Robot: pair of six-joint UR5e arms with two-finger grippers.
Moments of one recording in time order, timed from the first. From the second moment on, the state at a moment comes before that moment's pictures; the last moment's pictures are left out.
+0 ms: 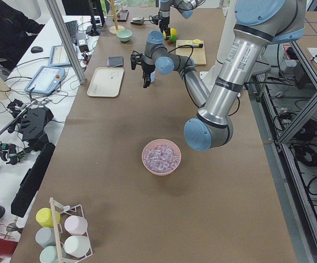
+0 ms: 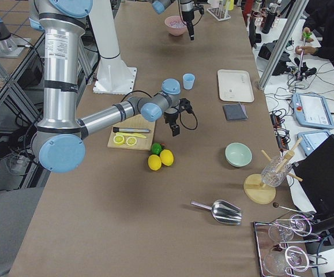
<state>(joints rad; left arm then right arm) -0.77 -2.01 -1.99 -1.61 -1.92 -1.23 0.79 -1.65 1.96 -1.25 2.09 0.45</state>
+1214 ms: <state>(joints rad) -0.82 -2.00 -2.01 -1.56 -1.92 -1.16 0.74 -1.64 1.83 -1.25 2.06 0.35</state>
